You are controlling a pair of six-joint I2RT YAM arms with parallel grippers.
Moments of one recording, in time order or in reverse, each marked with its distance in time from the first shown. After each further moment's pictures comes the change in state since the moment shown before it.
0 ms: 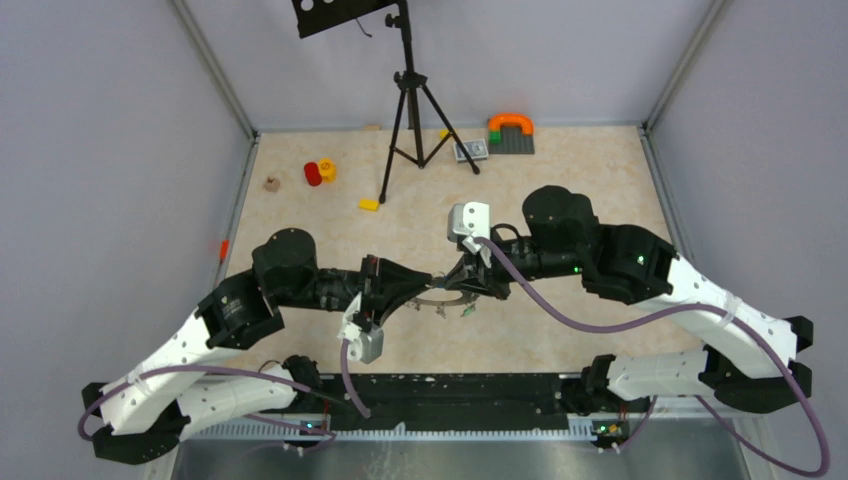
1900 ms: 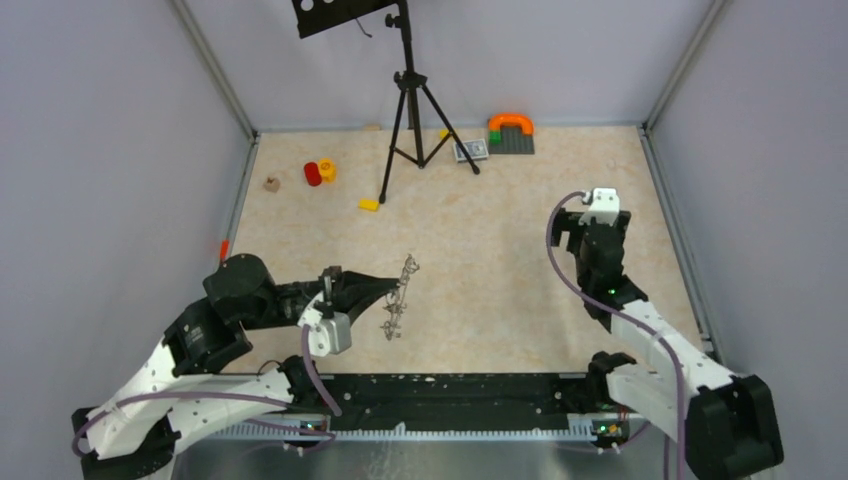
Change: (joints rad) left arm 0.000 -0.186 -0.061 0.000 -0.157 -0.319; right arm -0.787 -0.256 -1.045 1.002 0.775 0.229
